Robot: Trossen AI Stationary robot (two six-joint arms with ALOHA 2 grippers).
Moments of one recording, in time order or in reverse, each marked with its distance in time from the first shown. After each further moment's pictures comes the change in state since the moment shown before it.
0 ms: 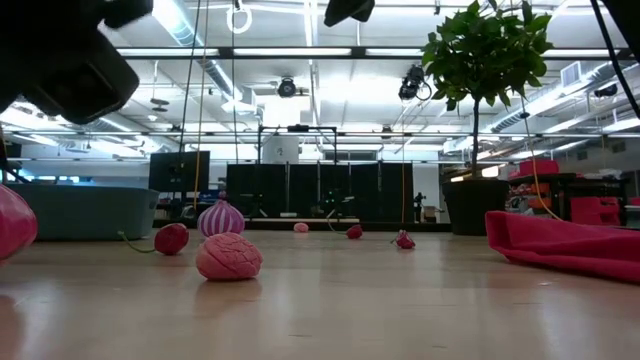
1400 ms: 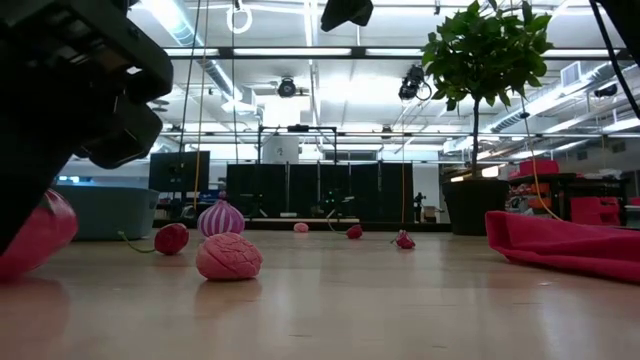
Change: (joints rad) left arm 0.062 0.101 0.001 -0.017 -0.007 0.141; right arm -0.033 0.000 0.000 0.034 0.000 0.012
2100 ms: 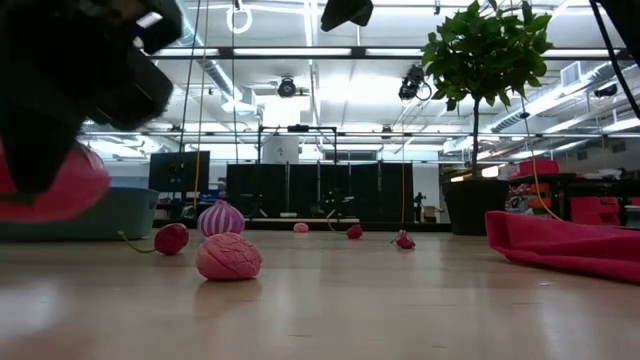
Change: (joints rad) left arm 0.007 -0.115 -0.002 -0.067 -0.047 0.052; right arm 0.000 0.000 0.000 0.000 0.000 0.000
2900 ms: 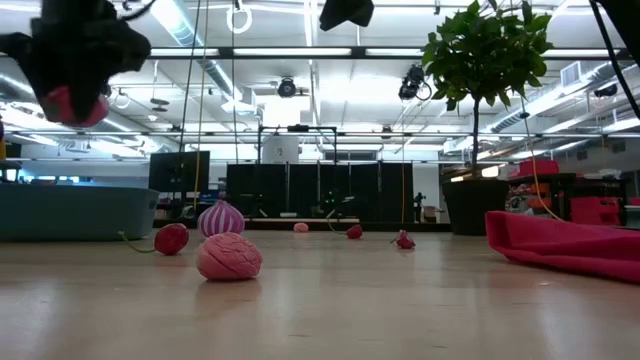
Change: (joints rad) left arm 0.441 -0.521 -0.005 -0.912 -0.215 0.388; right arm 0.001 0.000 0.000 0.008 0.000 0.047
